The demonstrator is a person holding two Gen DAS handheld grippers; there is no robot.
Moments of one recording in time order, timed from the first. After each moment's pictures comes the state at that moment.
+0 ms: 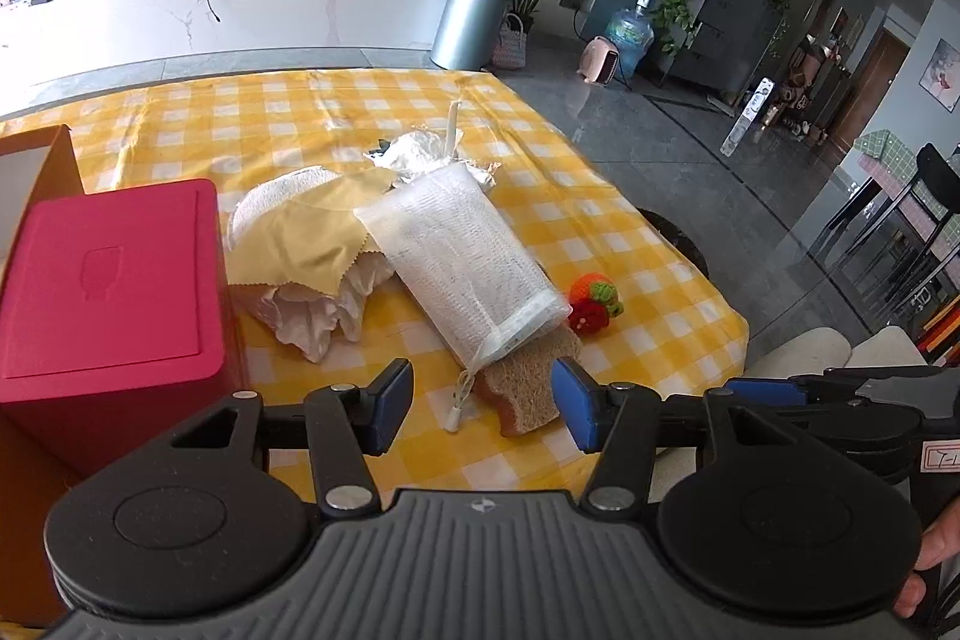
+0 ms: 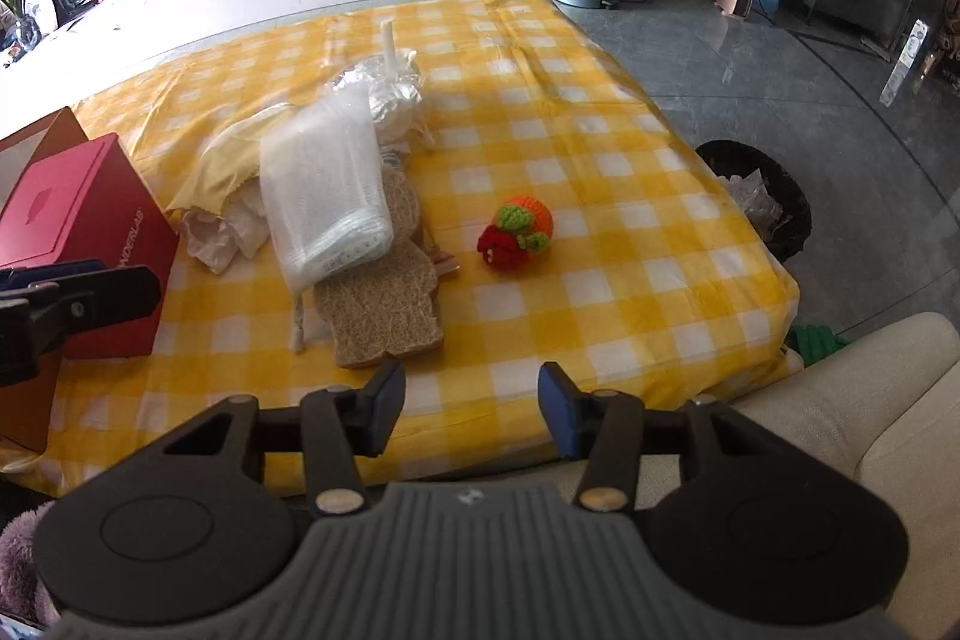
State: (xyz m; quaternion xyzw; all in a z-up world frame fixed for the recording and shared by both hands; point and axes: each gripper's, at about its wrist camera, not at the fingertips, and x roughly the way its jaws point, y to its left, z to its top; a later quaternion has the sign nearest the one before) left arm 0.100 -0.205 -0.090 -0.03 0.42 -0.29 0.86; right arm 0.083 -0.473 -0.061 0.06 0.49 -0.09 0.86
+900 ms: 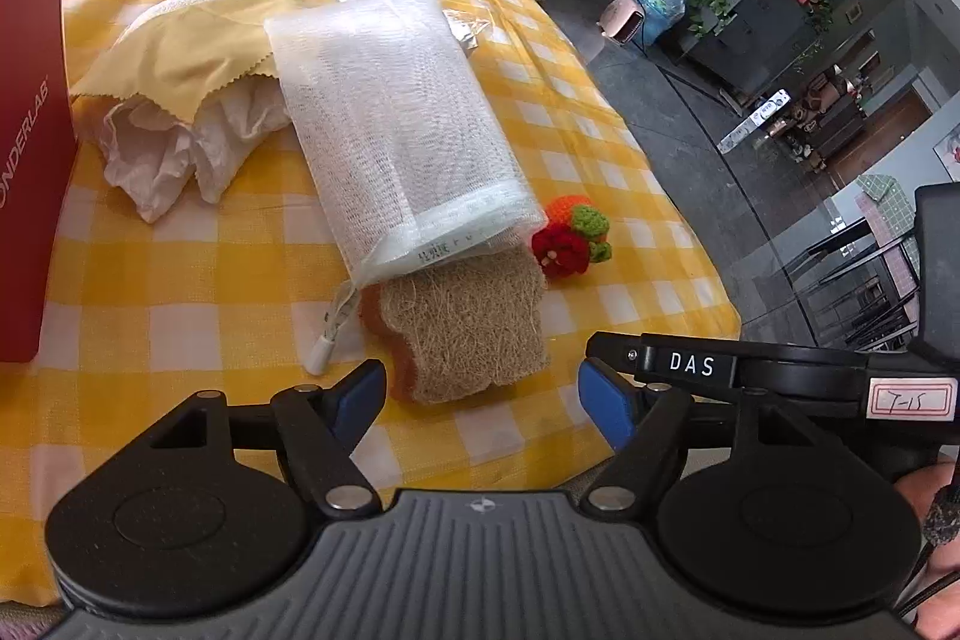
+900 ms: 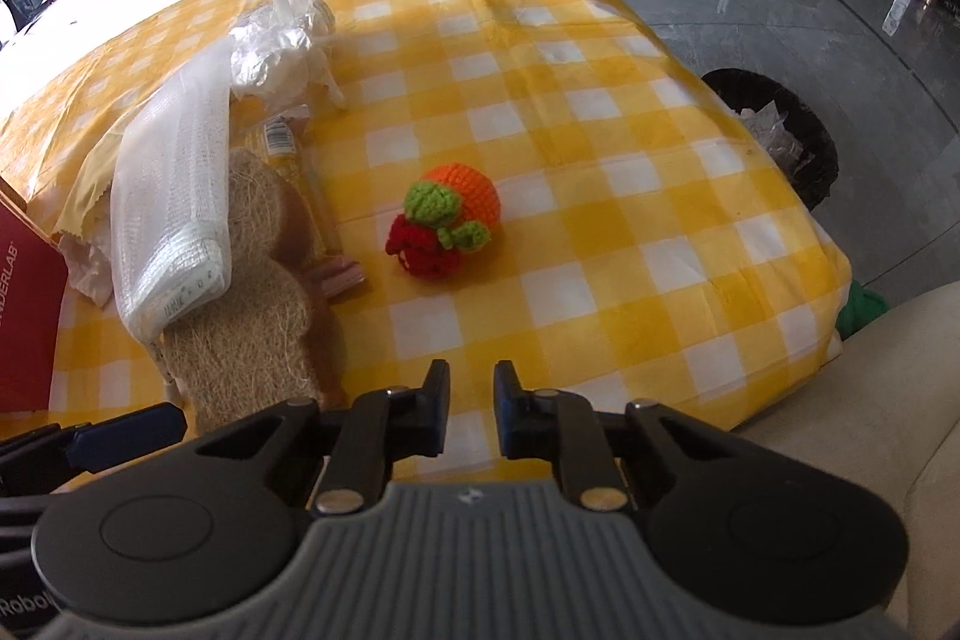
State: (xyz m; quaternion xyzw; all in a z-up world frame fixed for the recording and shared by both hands) left arm 0.117 -0.263 -0.170 -0.13 0.50 -0.27 0.81; right arm 0.143 -0.526 -0.134 0.11 0.54 -0.10 0.83
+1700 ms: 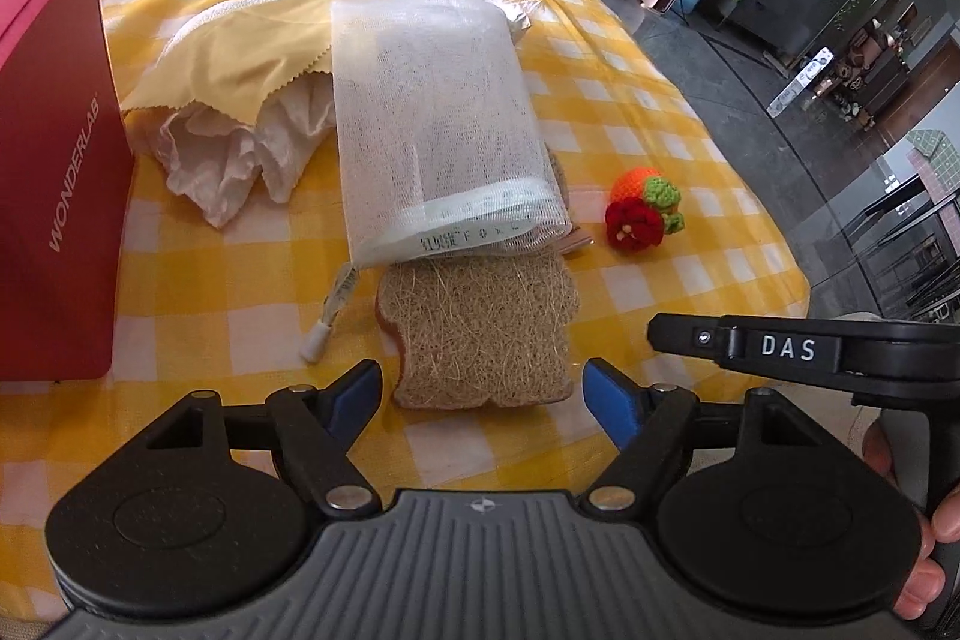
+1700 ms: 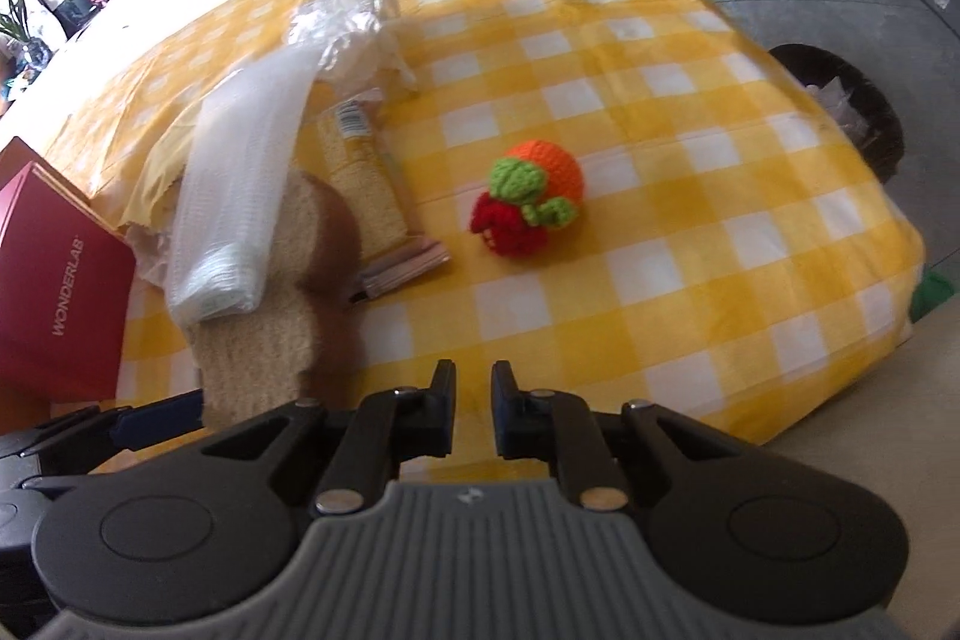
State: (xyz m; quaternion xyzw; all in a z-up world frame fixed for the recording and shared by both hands) left arm 0.121 -0.256 -0.173 -0.06 0.52 -0.24 0.82; right arm 0.139 -0.519 -0.135 0.15 0.54 -0.04 0.83
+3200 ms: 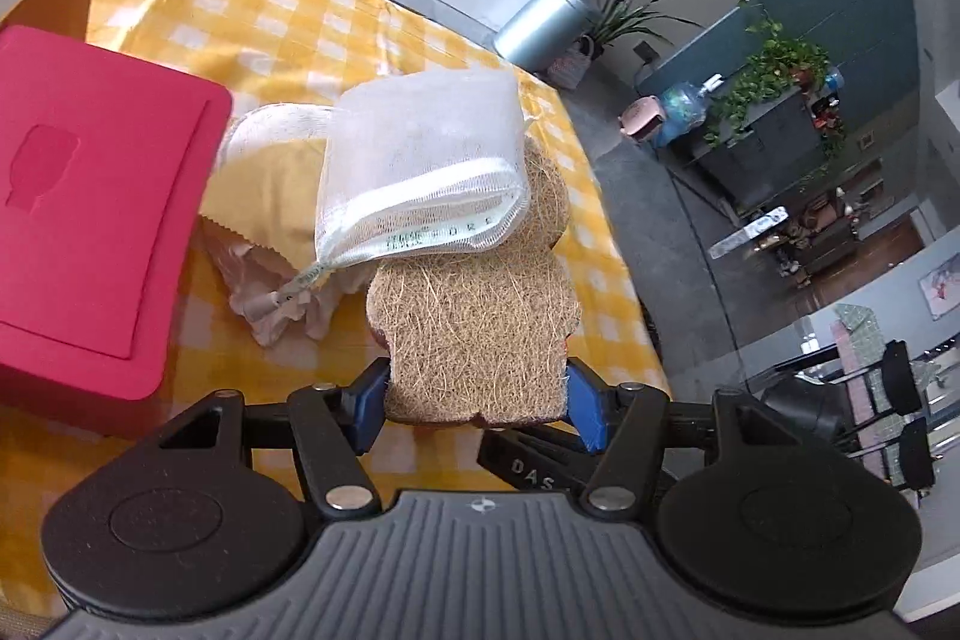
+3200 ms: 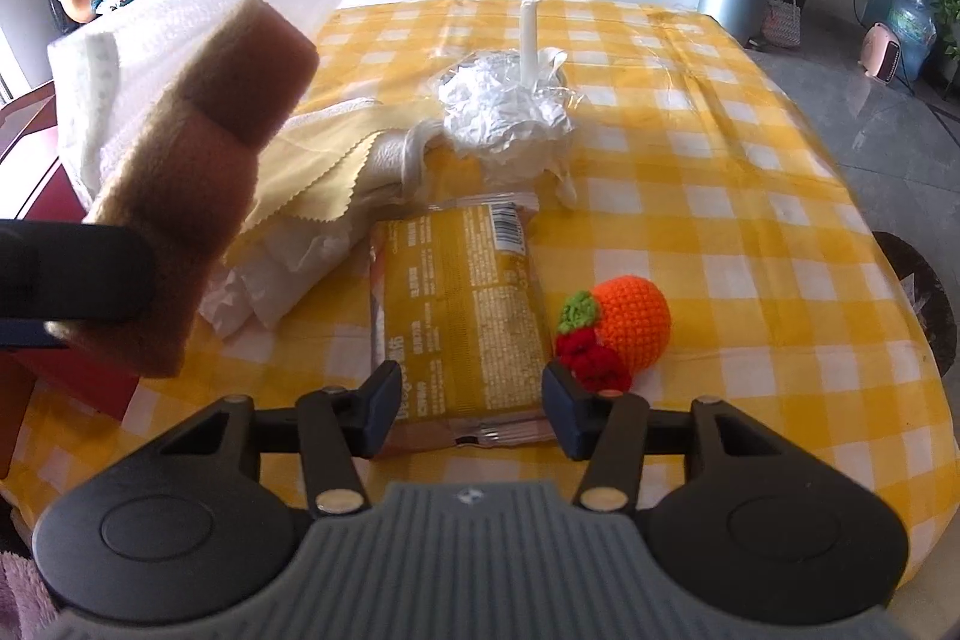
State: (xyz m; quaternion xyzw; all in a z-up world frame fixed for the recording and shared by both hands) left arm 0.175 -0.184 -0.120 -0.24 0.47 -0.25 0.81; right arm 0.188 -0.458 -0.133 0.03 0.48 0.05 0.88
